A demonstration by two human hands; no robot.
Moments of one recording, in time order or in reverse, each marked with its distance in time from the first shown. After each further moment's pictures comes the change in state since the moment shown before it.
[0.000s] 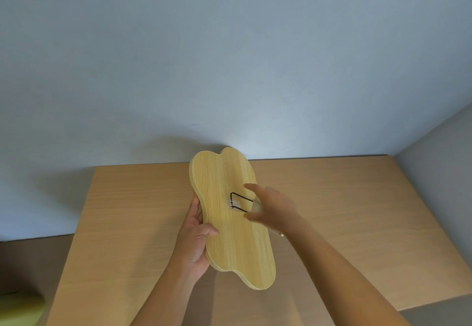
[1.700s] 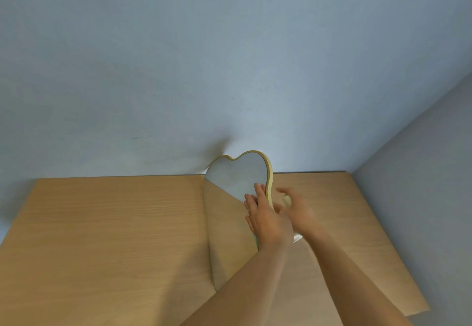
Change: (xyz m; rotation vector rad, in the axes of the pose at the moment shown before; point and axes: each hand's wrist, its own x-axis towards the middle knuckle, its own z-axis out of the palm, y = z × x) left_hand 0.041 -0.144 0.292 0.938 0.248 0.198; right_hand -0.054 0.161 -0.116 0.690 0.131 0.324
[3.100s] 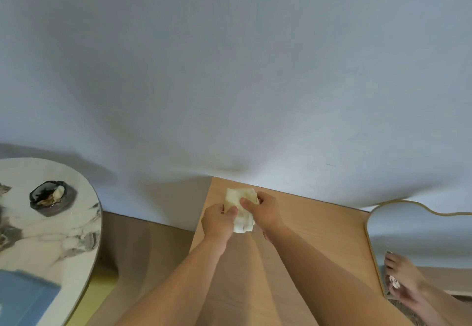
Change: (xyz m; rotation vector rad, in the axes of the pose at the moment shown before) left_hand 0.163 -0.219 -0.506 -0.258 0.395 -0.245; right_hand 0.011 -0.242 0.496 0.210 -0.273 -0.083
